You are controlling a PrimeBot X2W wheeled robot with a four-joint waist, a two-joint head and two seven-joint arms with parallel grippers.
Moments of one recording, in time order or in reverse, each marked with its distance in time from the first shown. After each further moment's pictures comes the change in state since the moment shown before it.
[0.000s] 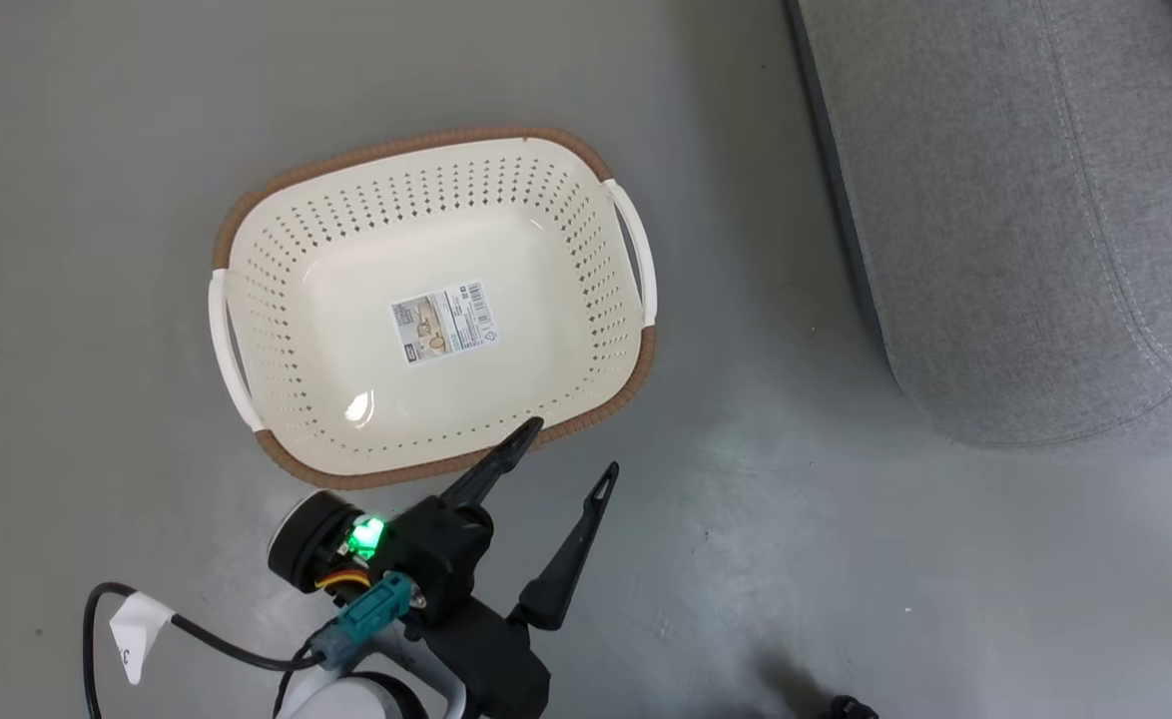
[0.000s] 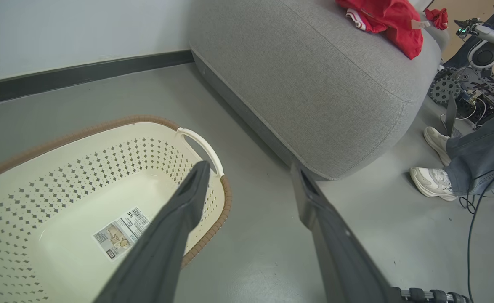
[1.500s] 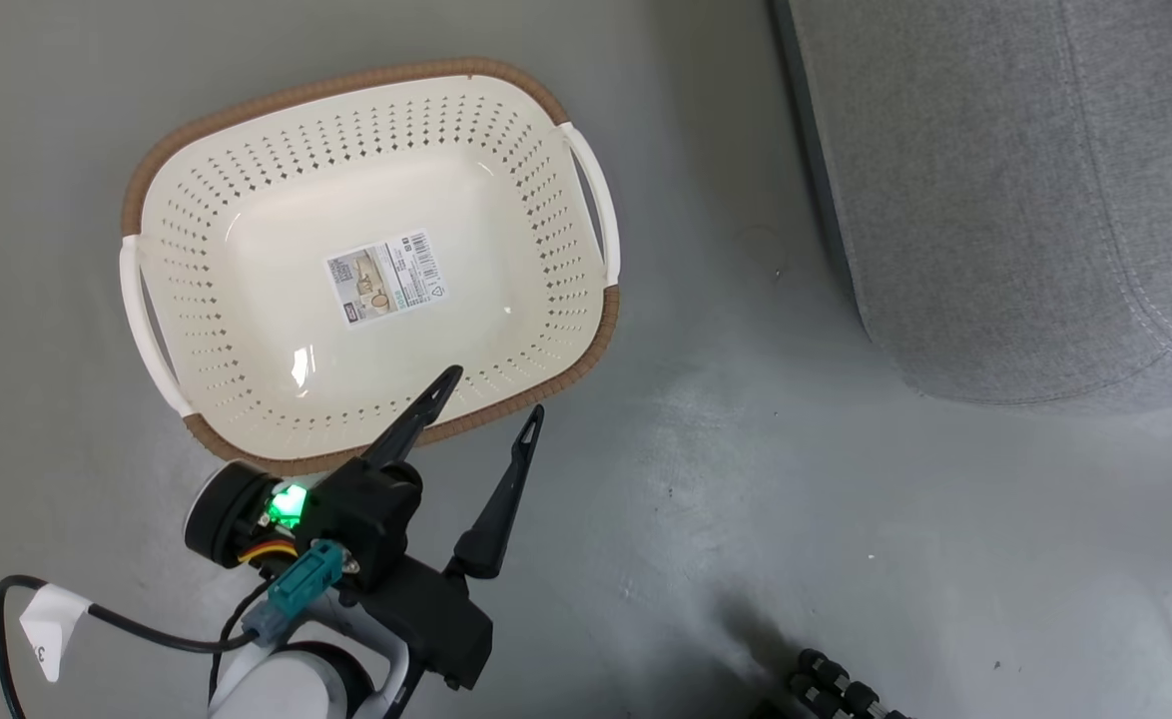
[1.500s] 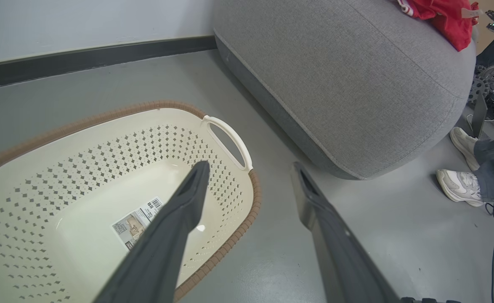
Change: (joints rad) left arm -0.019 0.051 0.072 -0.053 0.031 0.058 0.031; right arm 0.035 0.099 -0.062 0.158 -0.033 -0.011 0.000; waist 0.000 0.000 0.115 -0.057
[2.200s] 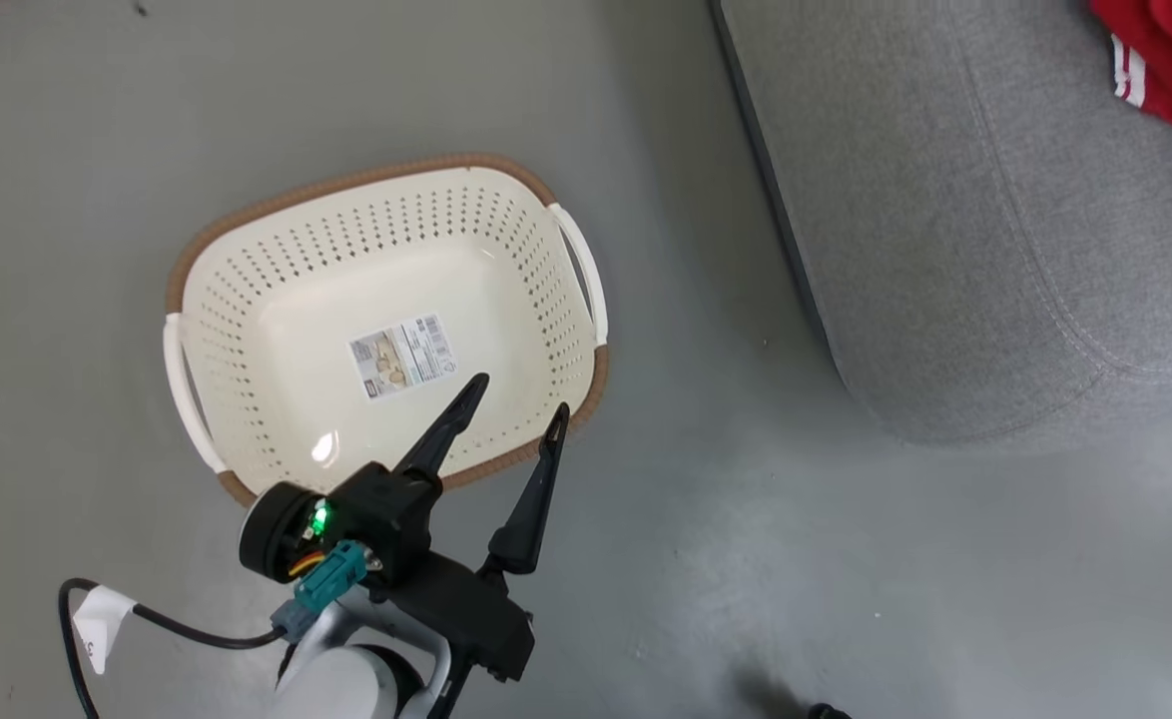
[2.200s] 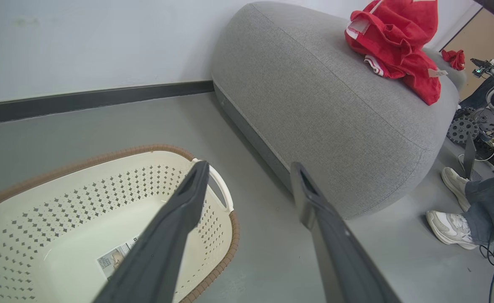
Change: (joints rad) left arm 0.009 -0.103 0.007 0.111 -0.045 0.013 -0.099; right arm 0.230 0.049 0.026 -0.145 -0.108 0.009 0.000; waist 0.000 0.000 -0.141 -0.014
